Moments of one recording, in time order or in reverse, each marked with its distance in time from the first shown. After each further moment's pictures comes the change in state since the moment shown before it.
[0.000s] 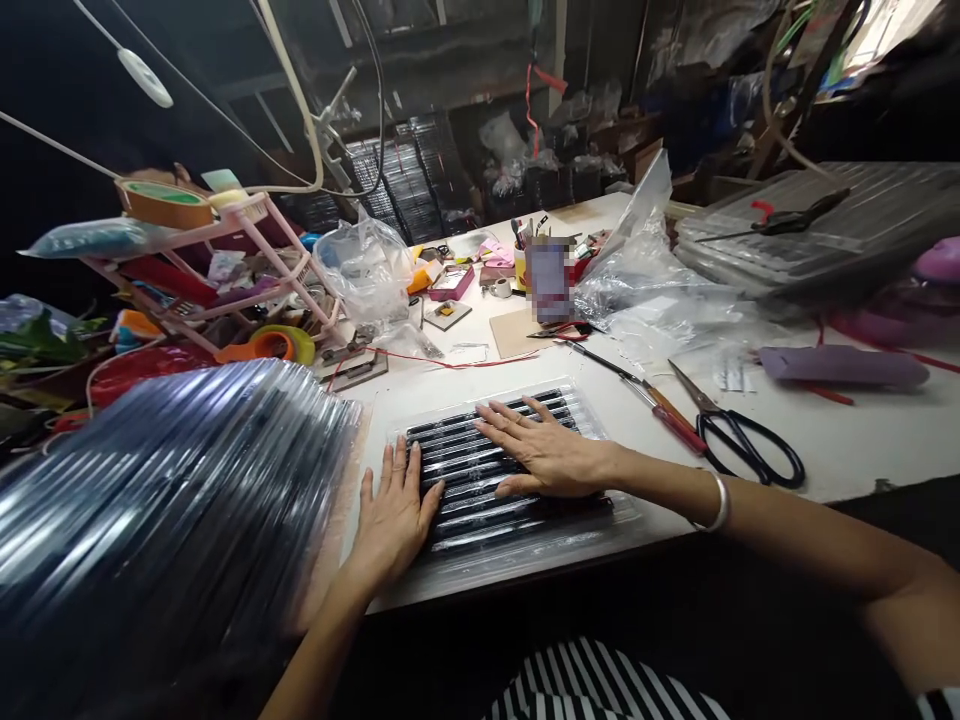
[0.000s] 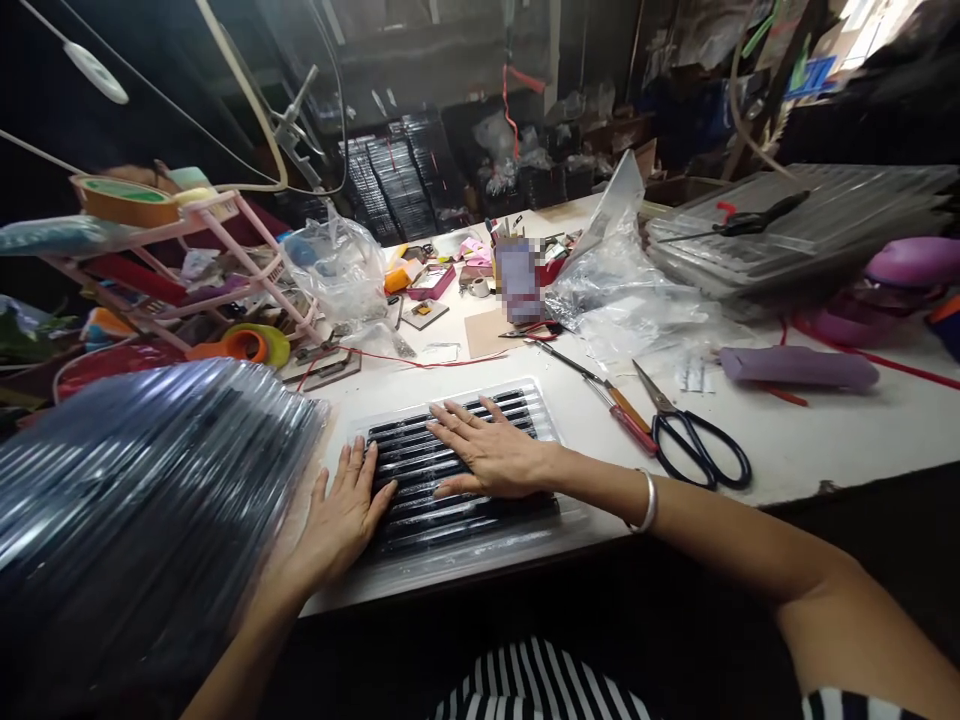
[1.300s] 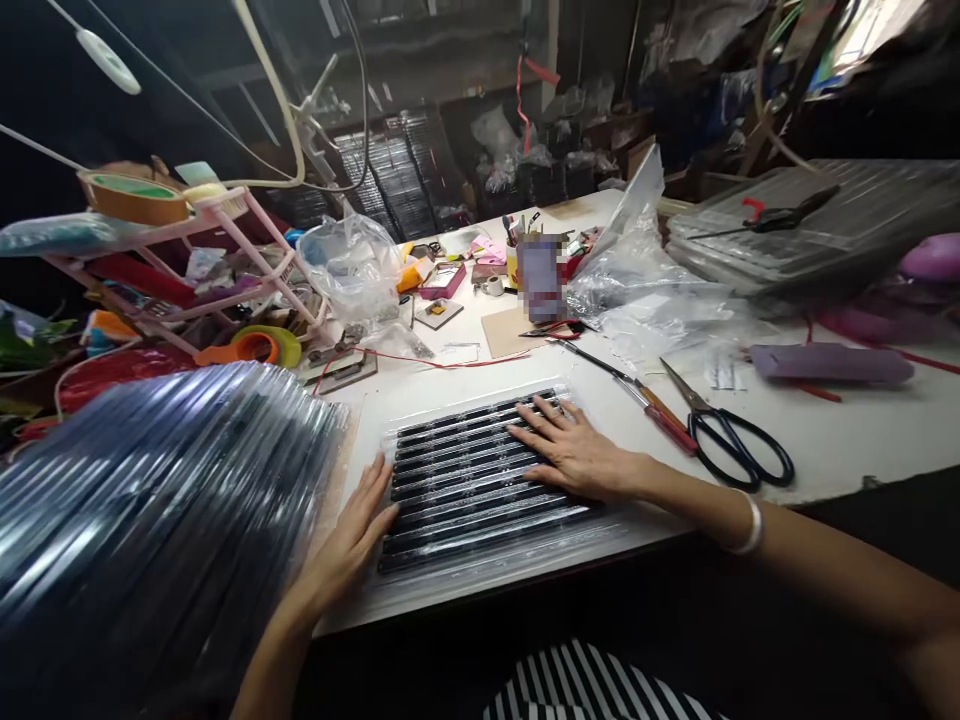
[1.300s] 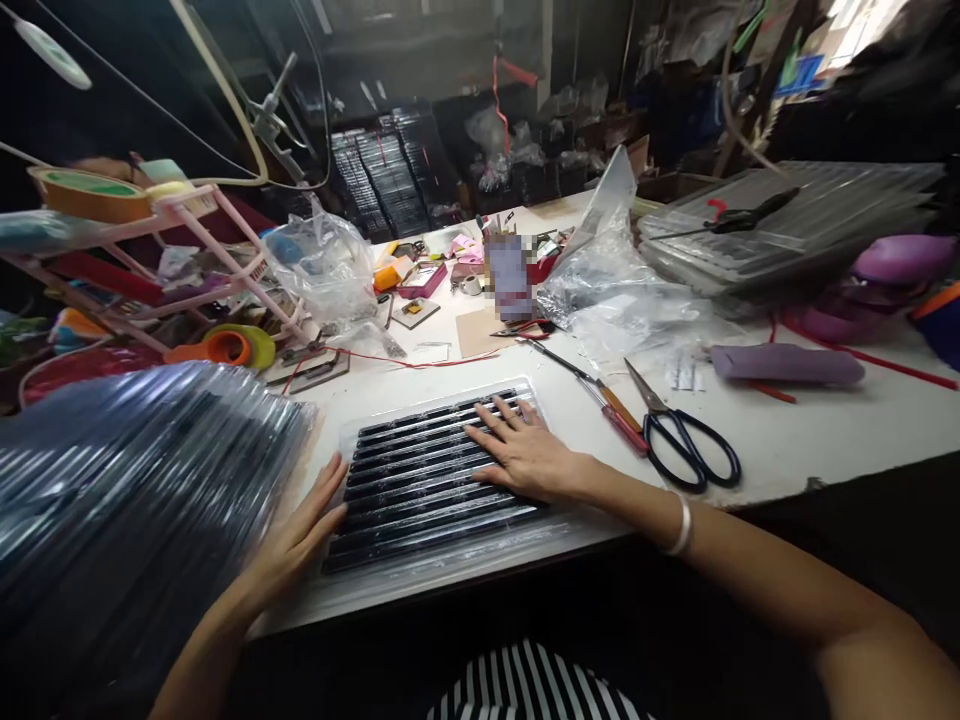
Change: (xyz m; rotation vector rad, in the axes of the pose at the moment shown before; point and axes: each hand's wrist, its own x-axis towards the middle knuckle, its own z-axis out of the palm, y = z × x) left_hand -0.008 -0.051 -0.001 -0.495 -0.074 0.120; right_hand -0.035 0.023 0.014 -0.172 0.099 0.203
